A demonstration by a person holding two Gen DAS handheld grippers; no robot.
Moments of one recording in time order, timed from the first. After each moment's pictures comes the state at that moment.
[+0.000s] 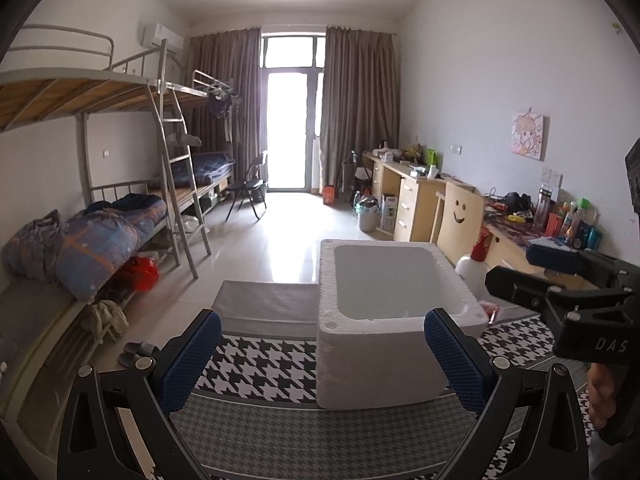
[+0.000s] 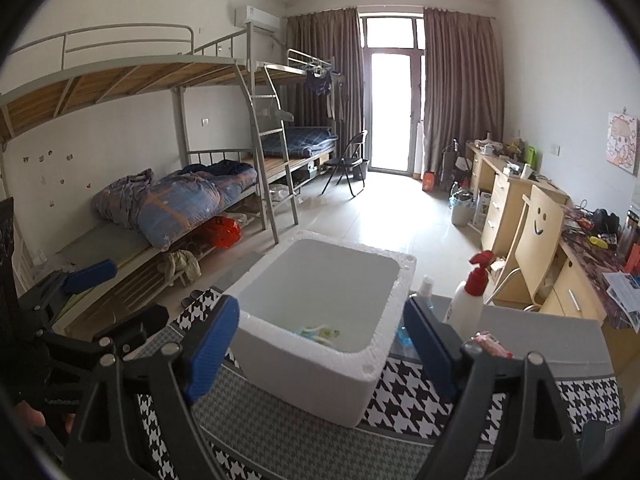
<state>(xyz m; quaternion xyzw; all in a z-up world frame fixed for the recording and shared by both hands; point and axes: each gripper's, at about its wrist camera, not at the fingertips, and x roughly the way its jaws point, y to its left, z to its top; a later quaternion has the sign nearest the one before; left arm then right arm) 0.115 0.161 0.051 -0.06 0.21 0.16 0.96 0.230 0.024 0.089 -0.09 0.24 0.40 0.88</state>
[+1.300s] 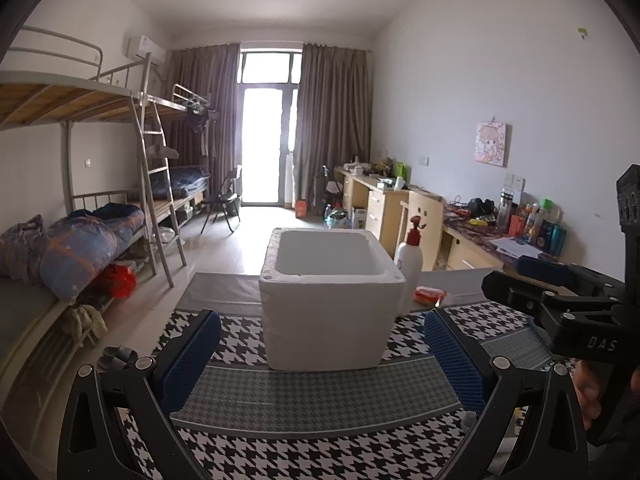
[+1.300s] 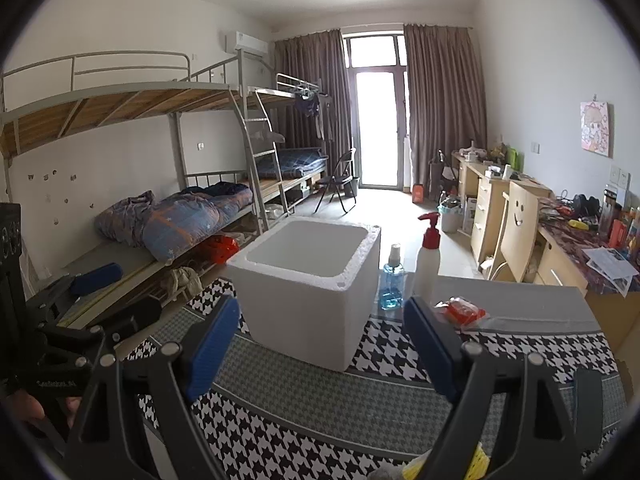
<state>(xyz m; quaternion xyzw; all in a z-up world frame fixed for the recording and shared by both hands) 0.062 0.103 0.039 -0.06 0.17 0.12 0.98 0.173 -0.058 0.068 -0.05 0.20 0.39 0.90</state>
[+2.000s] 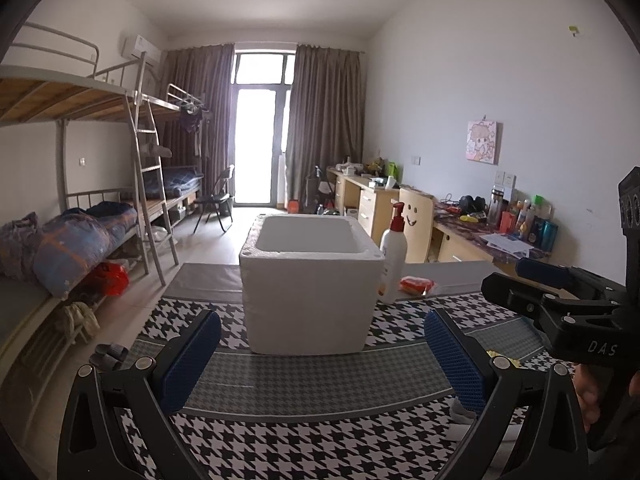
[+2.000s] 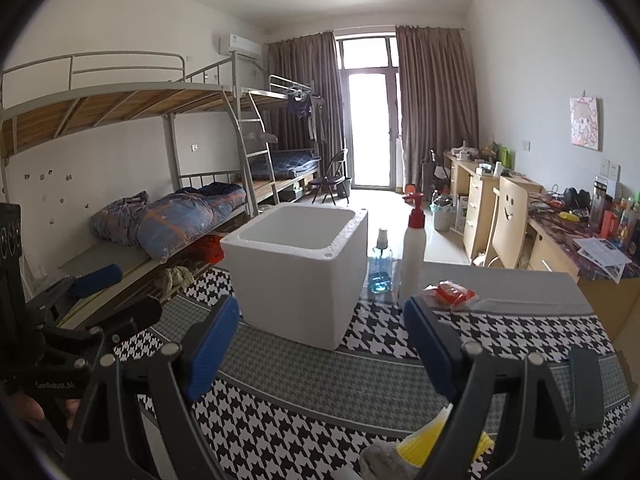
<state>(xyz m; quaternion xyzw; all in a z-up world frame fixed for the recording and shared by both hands) 0.052 0.086 0.018 -0.06 0.17 0.10 0.98 0.157 -0.076 0.048 -0.04 0.20 0.37 0.91</state>
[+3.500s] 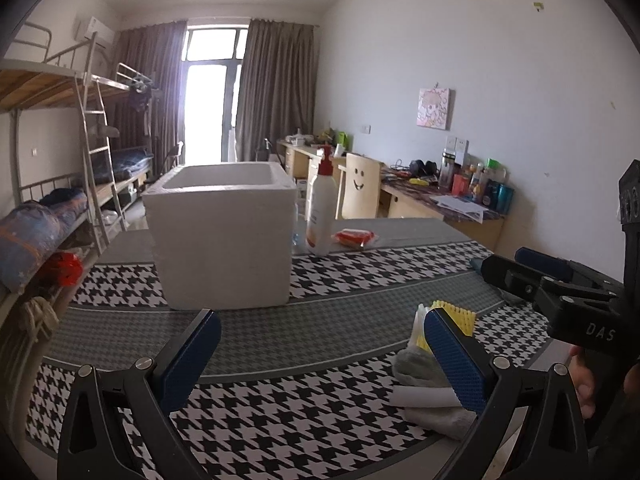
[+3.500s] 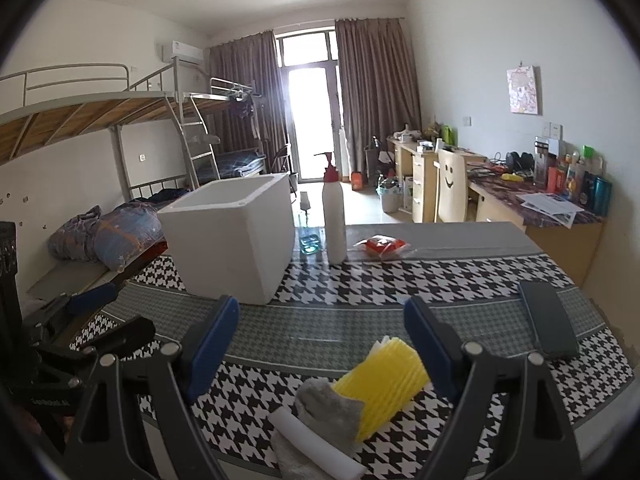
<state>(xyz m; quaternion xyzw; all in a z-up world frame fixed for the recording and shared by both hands) 0.068 0.034 -0.022 -0.06 0.22 0.01 0.97 0.144 -0.136 0.011 -0.01 0.22 0.28 0.93</state>
